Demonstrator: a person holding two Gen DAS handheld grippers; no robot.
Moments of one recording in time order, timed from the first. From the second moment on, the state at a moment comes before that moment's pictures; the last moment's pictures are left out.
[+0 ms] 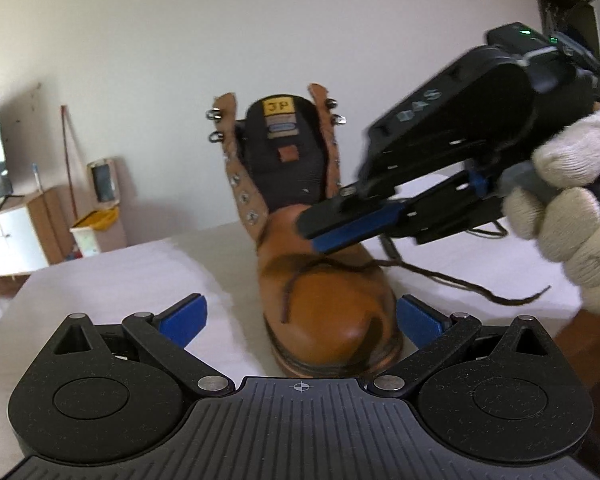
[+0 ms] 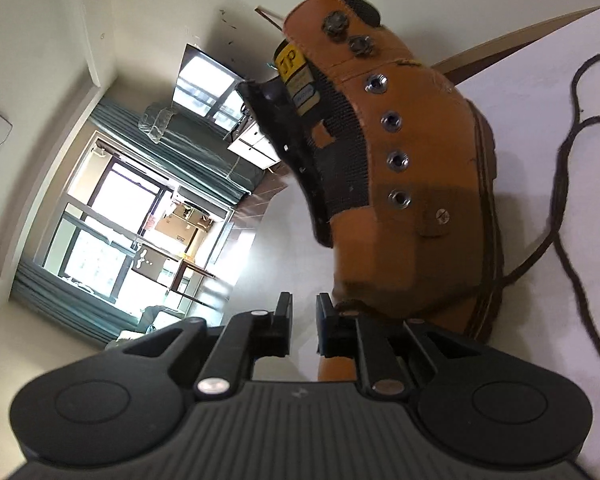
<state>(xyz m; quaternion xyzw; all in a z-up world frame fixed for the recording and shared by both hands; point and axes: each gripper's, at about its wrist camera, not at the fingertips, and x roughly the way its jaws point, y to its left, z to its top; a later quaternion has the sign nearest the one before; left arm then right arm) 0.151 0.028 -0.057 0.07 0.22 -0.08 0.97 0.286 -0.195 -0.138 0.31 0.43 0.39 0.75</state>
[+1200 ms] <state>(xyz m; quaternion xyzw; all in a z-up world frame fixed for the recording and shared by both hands) 0.194 0.110 -0.043 0.08 0.25 -0.31 0.91 0.220 -0.125 -0.100 -0.29 0.18 0.53 0.77</state>
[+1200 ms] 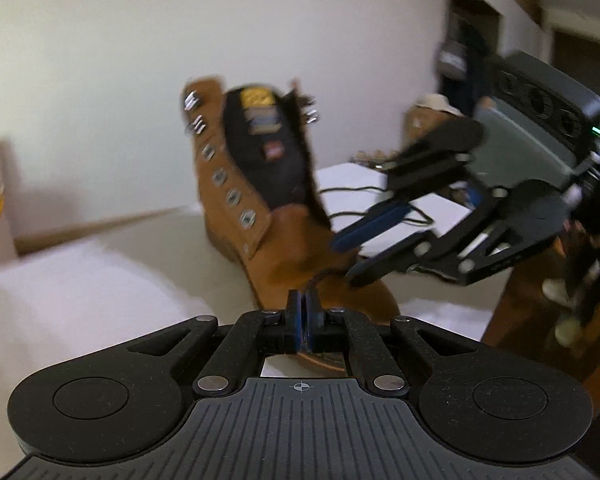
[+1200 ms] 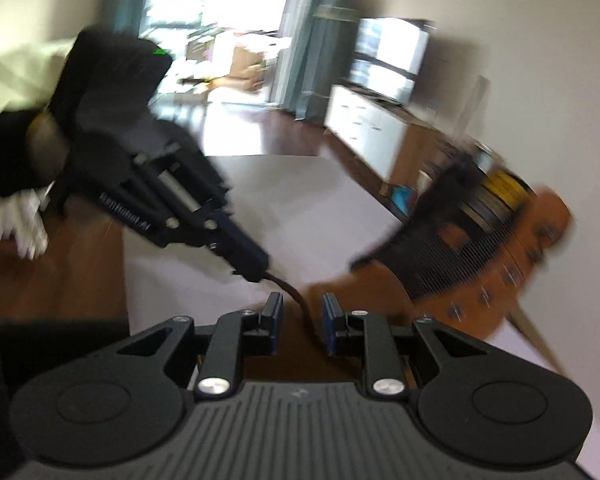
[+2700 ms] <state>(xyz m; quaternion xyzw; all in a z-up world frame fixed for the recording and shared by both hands) 0.192 0.096 -0.048 0.18 0.23 -0.36 0.89 0.186 -0.099 -0.117 -0.42 0.11 0.52 0.74</state>
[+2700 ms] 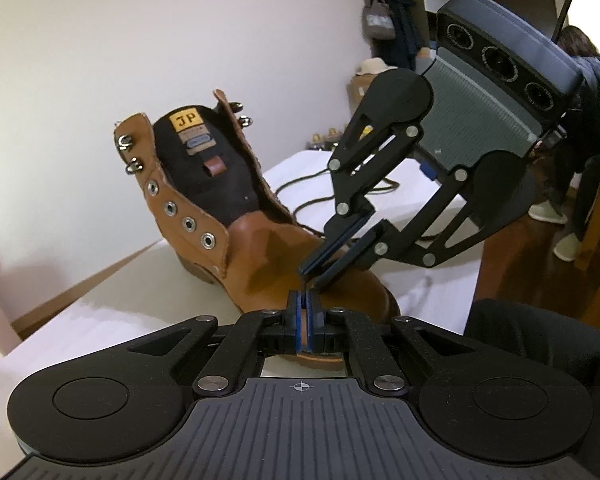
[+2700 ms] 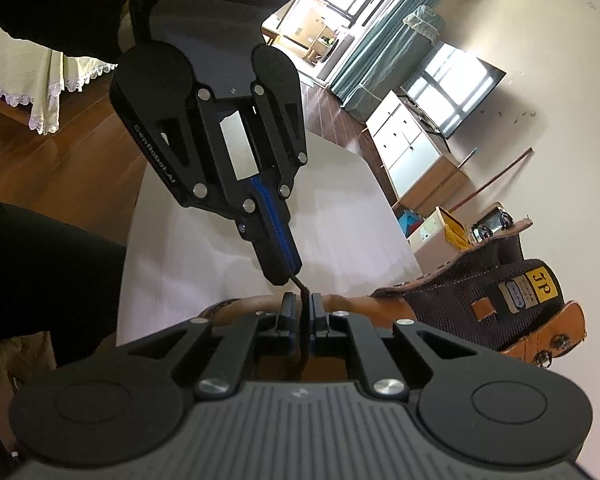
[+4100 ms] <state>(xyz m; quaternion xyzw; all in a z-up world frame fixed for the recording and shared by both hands) 0.320 0.095 0.013 0.03 0.40 -0.22 0.89 0.216 -0.083 -0.113 -0.43 0.09 0.33 0.84</state>
